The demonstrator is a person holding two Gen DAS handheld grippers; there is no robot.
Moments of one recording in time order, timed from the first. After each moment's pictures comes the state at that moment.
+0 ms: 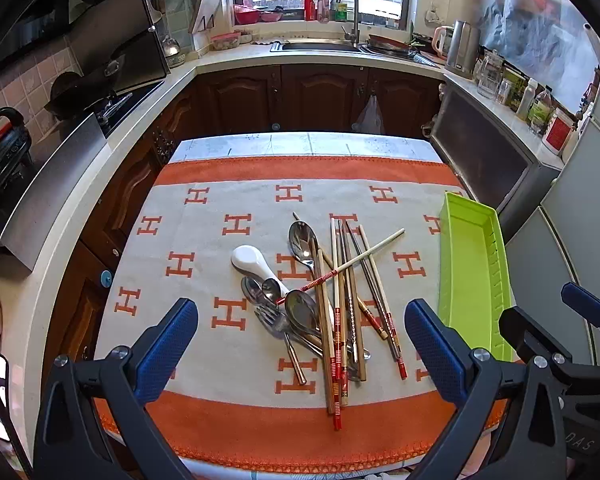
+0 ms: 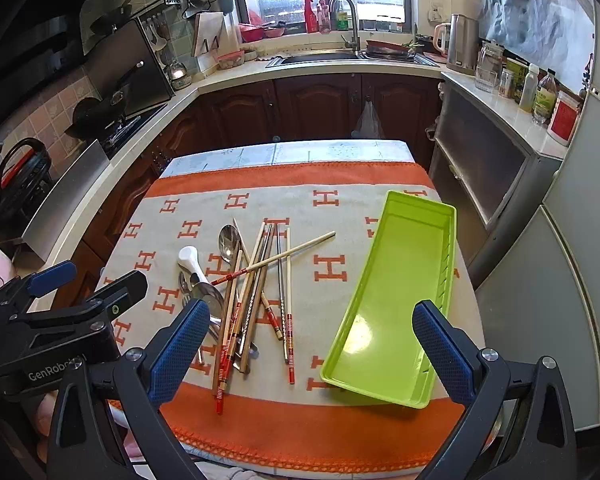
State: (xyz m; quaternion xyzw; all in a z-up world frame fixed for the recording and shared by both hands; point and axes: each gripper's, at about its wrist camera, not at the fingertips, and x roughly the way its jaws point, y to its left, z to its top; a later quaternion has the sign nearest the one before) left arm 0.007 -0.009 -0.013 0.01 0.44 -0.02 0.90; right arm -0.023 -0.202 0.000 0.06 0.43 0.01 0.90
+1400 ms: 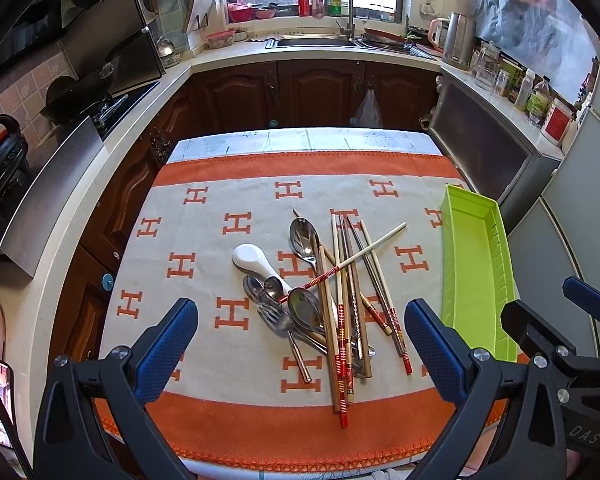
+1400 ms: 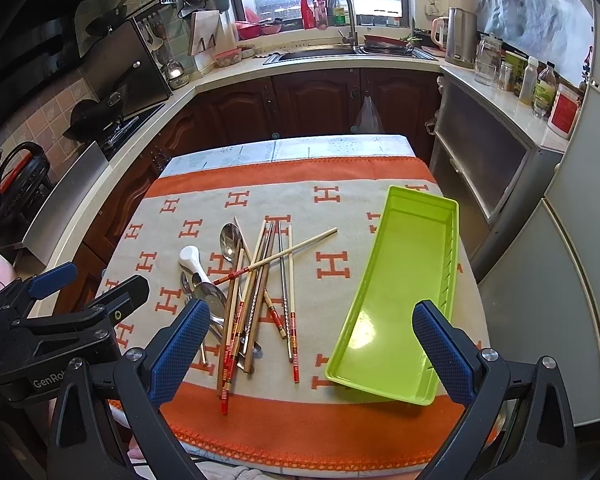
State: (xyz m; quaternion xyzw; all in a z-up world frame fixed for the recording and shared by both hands) left arm 0.011 -0.009 -0.015 0.02 0.45 -0.03 0.89; right arm -0.019 -0.197 -0.002 0.06 0.44 0.02 0.90
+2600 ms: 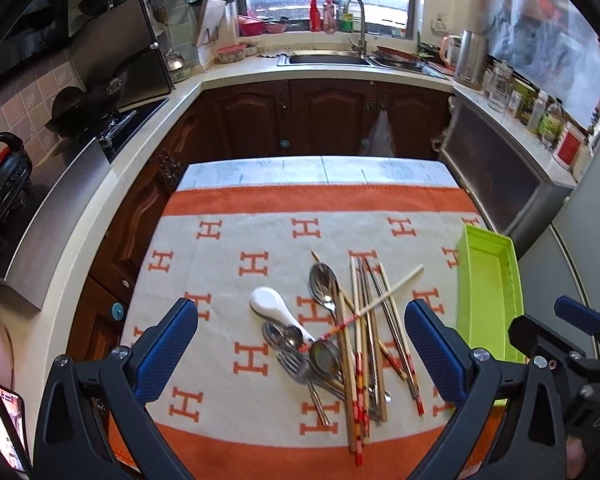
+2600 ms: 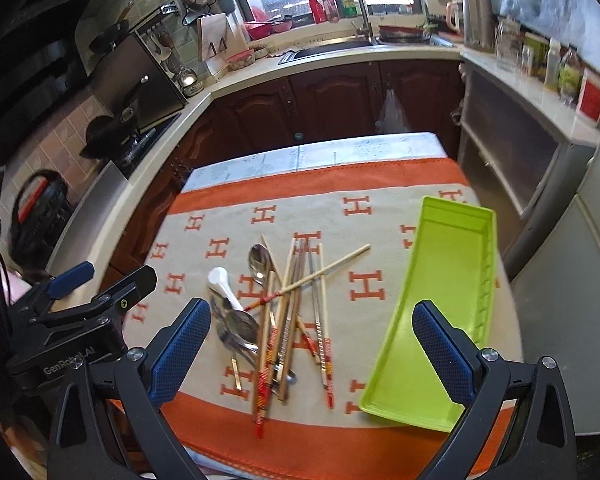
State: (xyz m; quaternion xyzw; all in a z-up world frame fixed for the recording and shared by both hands) left arm 0.060 0.013 0.007 0.01 0.43 -0.01 0.90; right arm 0.033 -0.208 0.017 0.13 0.45 0.06 0.88
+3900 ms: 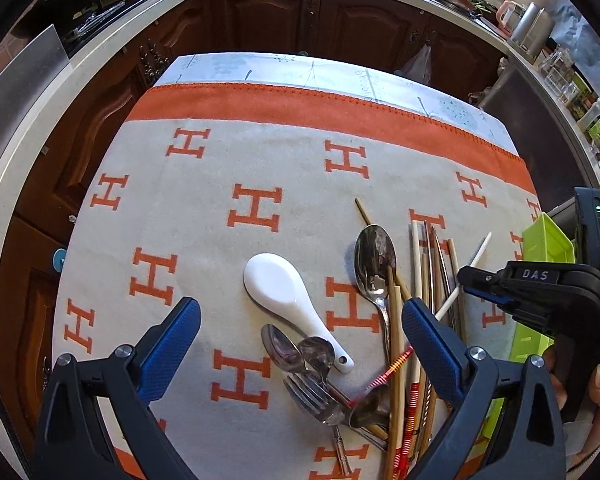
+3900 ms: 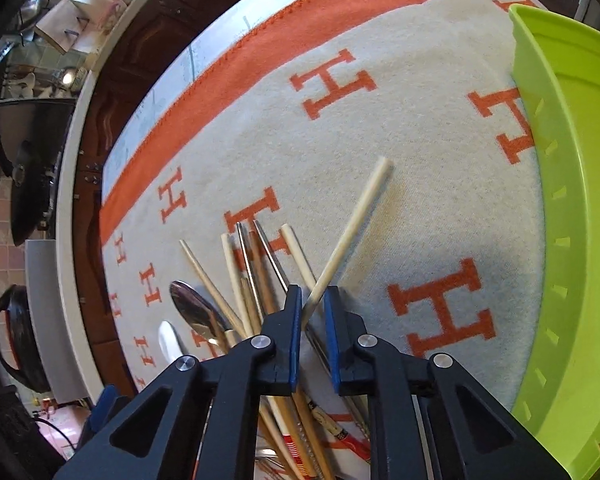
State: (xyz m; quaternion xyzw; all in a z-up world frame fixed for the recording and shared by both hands) left arm 0.161 0.056 -0.129 -0.06 0.56 0.00 0.82; right arm 0.246 -0.212 -0.239 0.32 0.64 0.00 0.70
